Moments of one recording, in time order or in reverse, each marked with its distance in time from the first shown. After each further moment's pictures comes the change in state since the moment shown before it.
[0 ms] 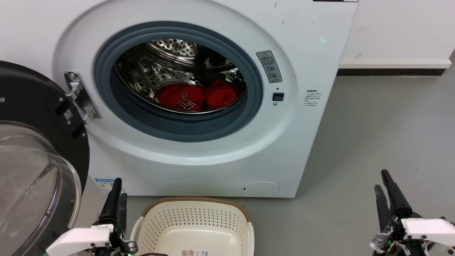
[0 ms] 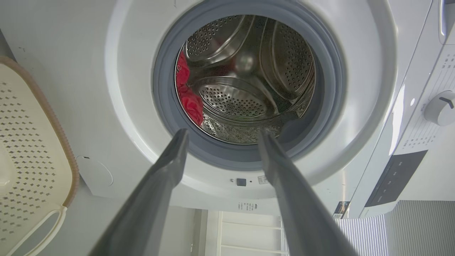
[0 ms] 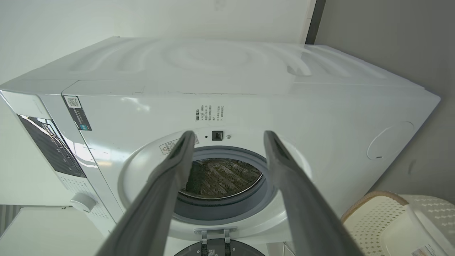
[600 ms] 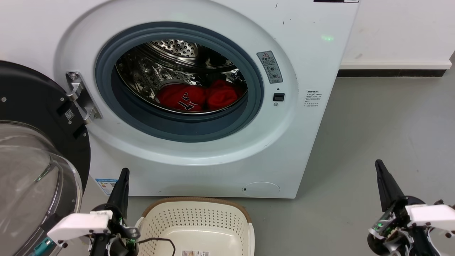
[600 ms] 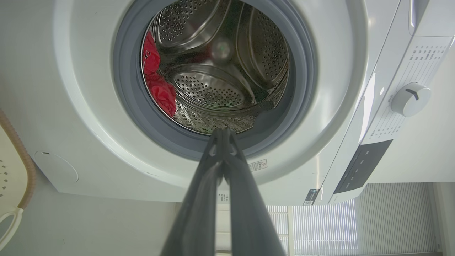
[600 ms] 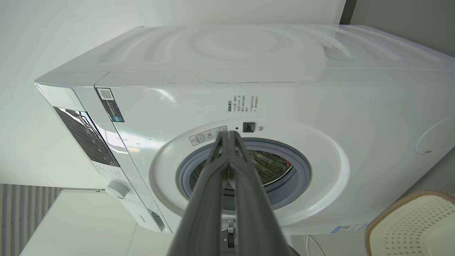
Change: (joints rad) left arm -0.051 0.004 -0.002 -0.024 -0.051 -0.001 0.062; right arm -0.046 -0.006 0.001 -0.035 0.066 0.000 0.063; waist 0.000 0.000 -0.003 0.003
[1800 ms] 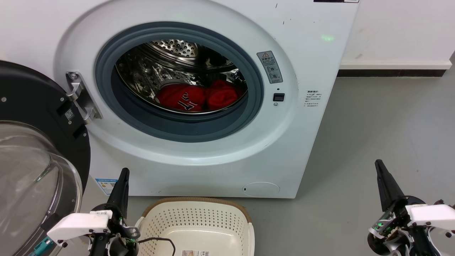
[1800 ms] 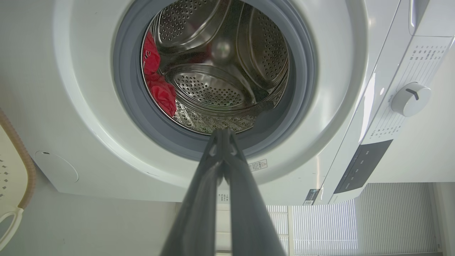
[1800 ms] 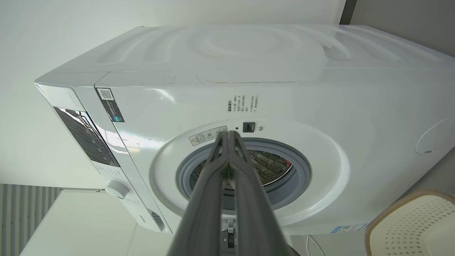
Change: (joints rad) left arm 0.000 0.000 0.000 0.000 0.000 0.000 0.000; right arm 0.000 0.000 0.000 0.000 0.000 0.000 0.000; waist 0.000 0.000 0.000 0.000
